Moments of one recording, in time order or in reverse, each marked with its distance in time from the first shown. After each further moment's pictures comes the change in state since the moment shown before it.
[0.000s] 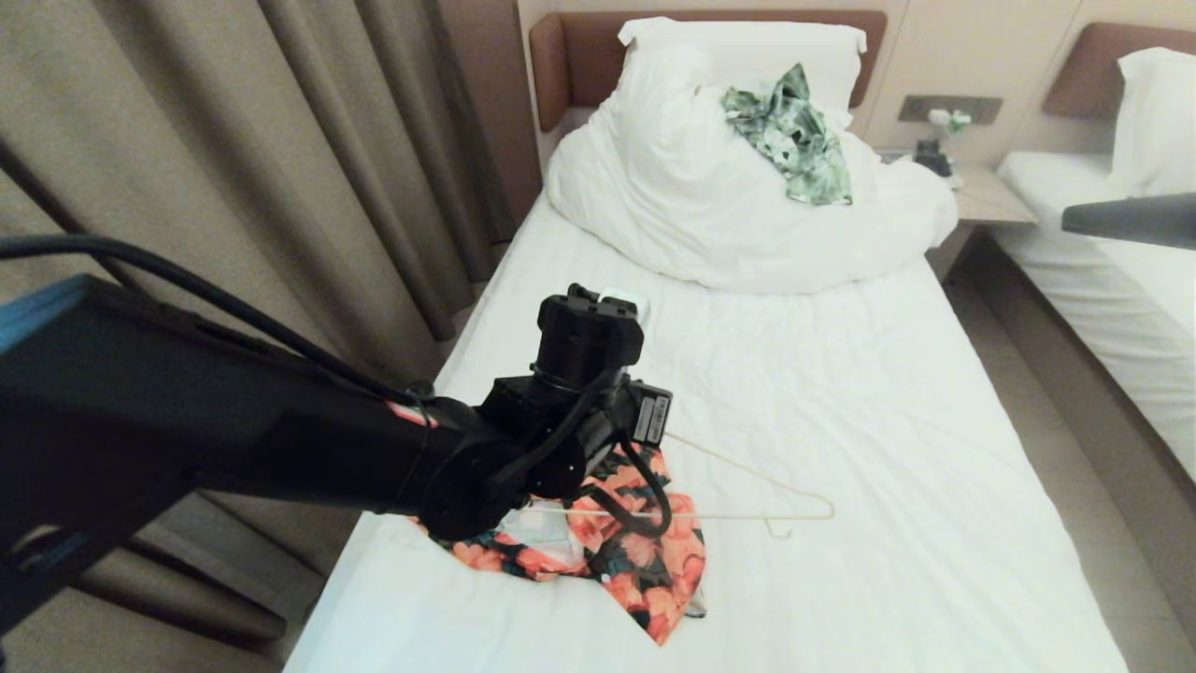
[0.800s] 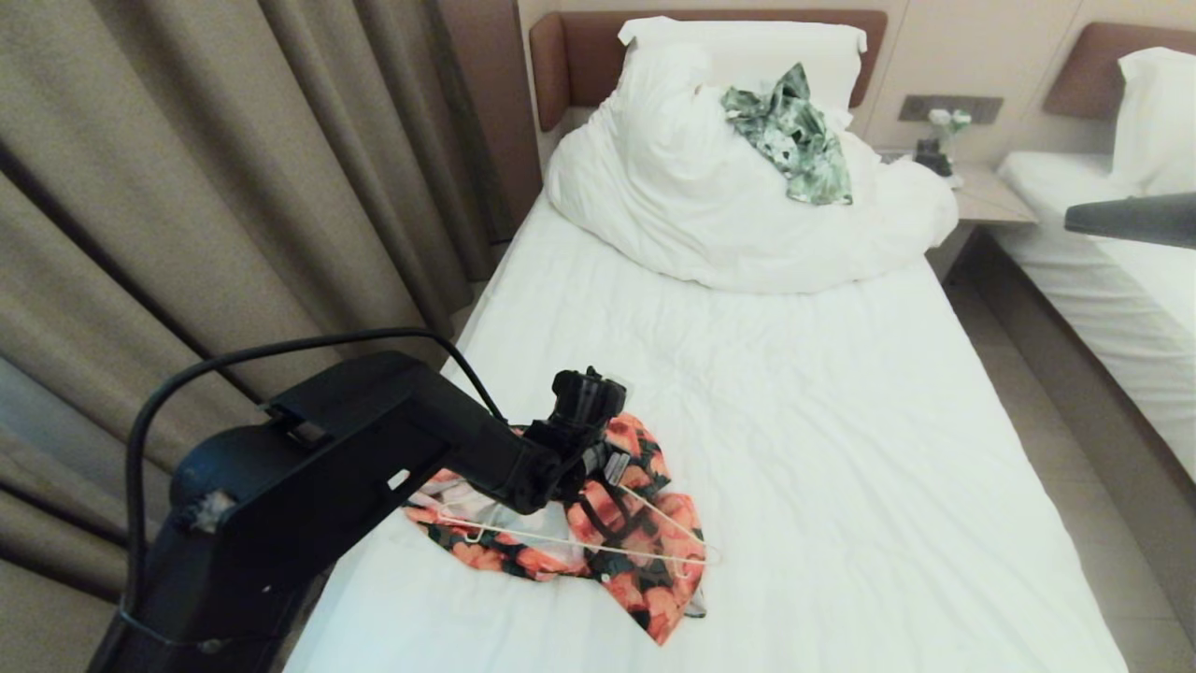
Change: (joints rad) left arm 0.197 0.416 -0.237 0.052 -0.092 0.188; right arm 0.002 -0.005 0.003 0.000 0.000 -0.006
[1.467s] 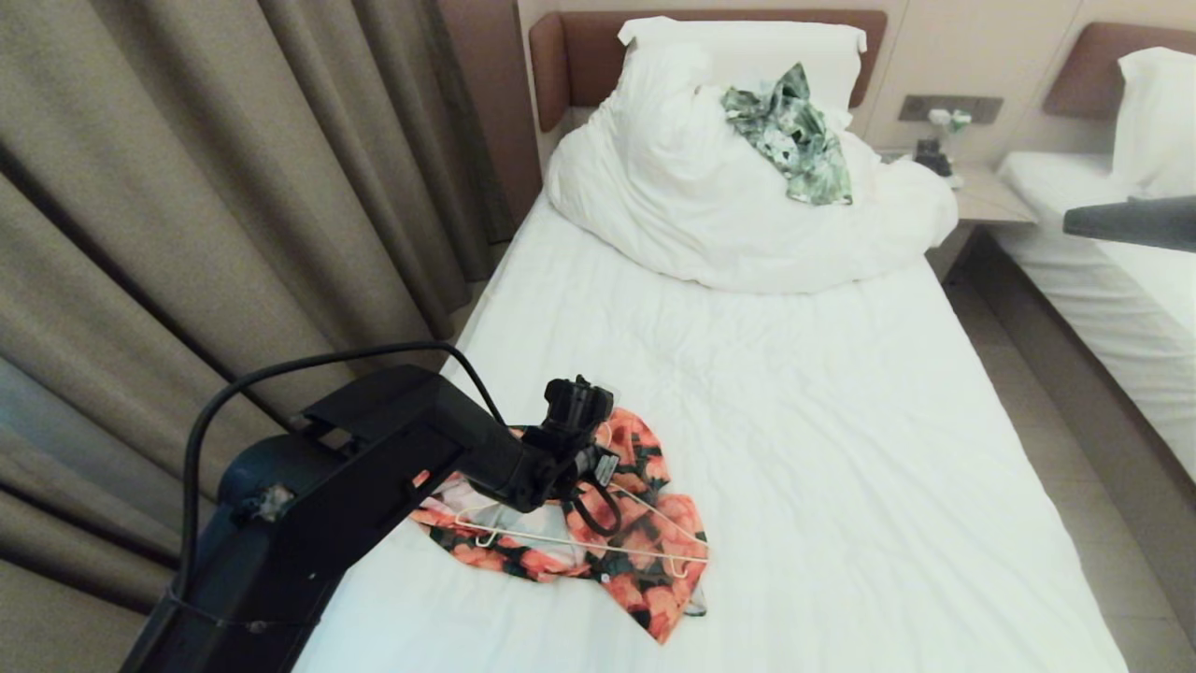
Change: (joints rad) left arm 0.047 0.083 -0.057 -0.008 -0.018 -0.007; right arm 0.005 -0.001 0.008 -0.002 0.001 0.000
